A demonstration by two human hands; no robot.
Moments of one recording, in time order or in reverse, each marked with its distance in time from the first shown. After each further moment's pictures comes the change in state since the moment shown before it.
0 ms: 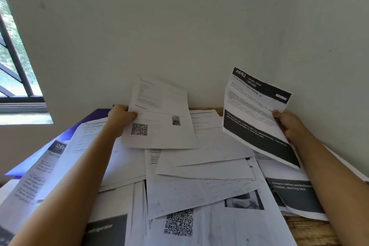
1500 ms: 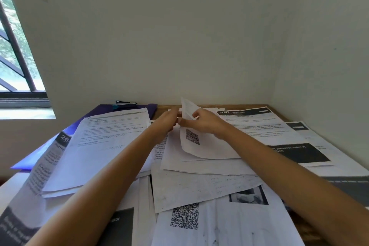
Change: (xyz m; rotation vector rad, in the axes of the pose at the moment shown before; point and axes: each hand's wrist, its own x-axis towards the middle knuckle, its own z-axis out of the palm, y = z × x) left_hand -0.053 0.032 0.080 -0.197 -0.462 -0.021; right_hand -0.159 -0.001 0.179 -0.891 -0.572 -0.356
